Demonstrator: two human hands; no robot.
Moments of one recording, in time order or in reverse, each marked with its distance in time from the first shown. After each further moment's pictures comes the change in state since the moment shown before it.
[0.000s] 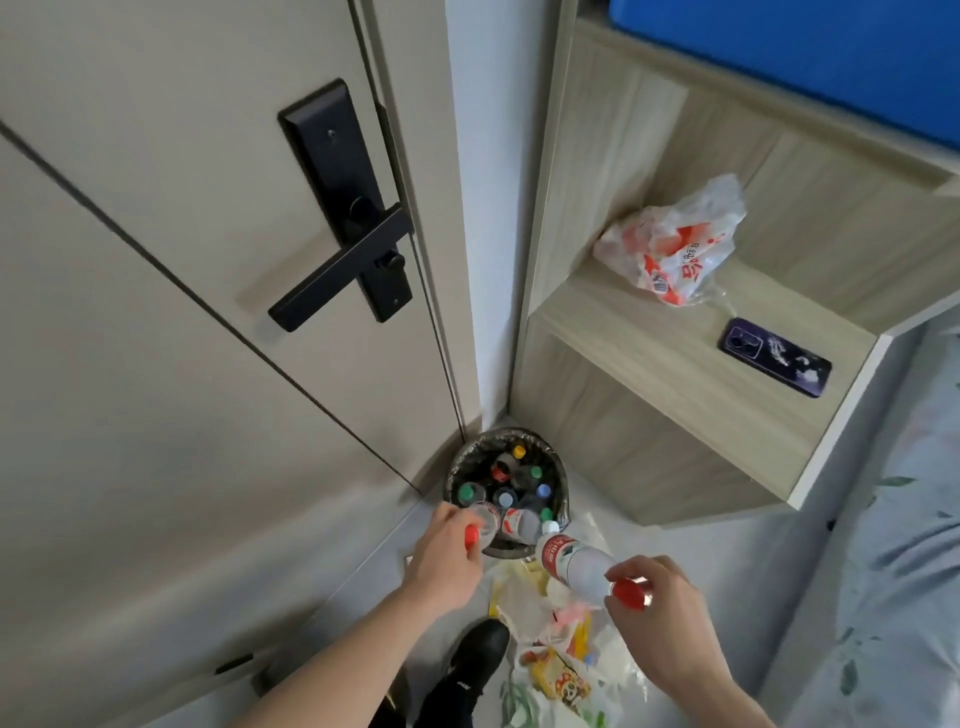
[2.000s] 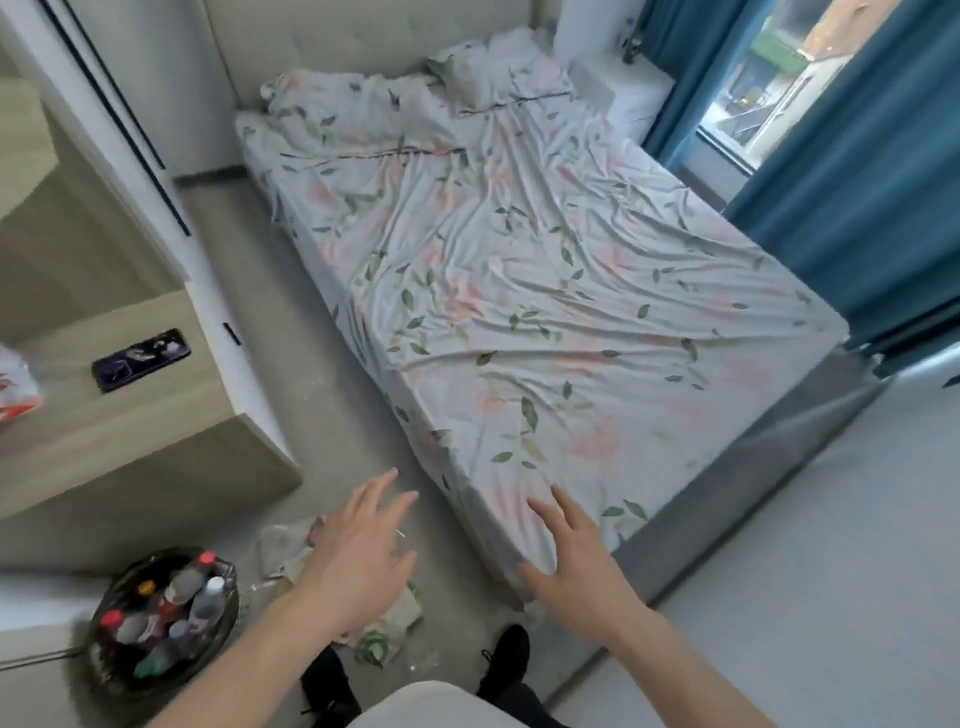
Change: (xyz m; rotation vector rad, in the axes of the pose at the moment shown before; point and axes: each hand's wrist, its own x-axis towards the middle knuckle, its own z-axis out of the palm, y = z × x) left_hand -0.332 0.315 0.065 0.791 -0.643 1.148; right_hand -0.484 0.170 -0.097 0.335 0.474 0.630
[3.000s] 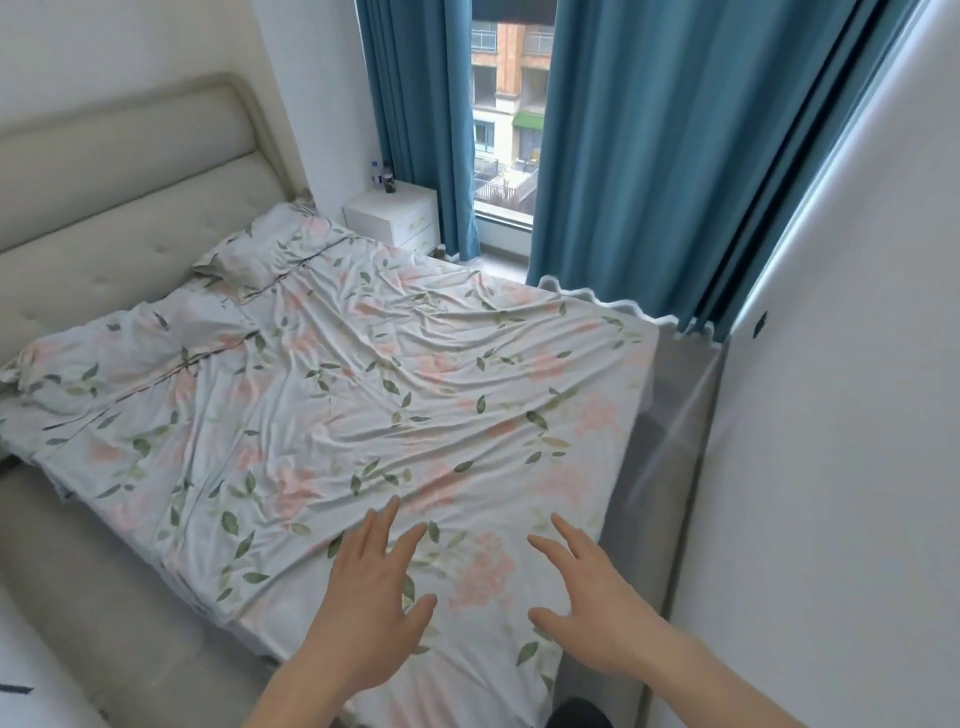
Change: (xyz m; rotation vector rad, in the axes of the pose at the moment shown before) left_hand 0.202 0.327 -0.041 0.229 -0.008 0.384; right_hand 0.012 0.220 -0.229 0.194 0.193 0.144
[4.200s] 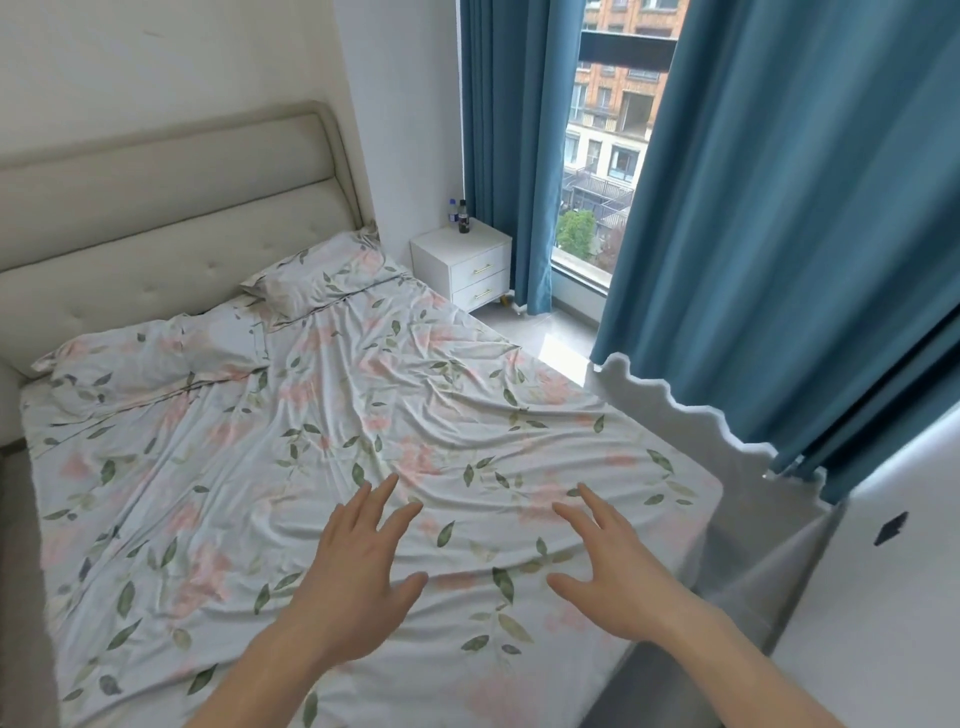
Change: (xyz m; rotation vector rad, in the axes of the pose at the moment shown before) left_hand 0.417 0.202 -0.087 -0.005 0.199 -0.200; right_hand 0.357 0.186 -0.396 -0.141 -0.052 -0.237
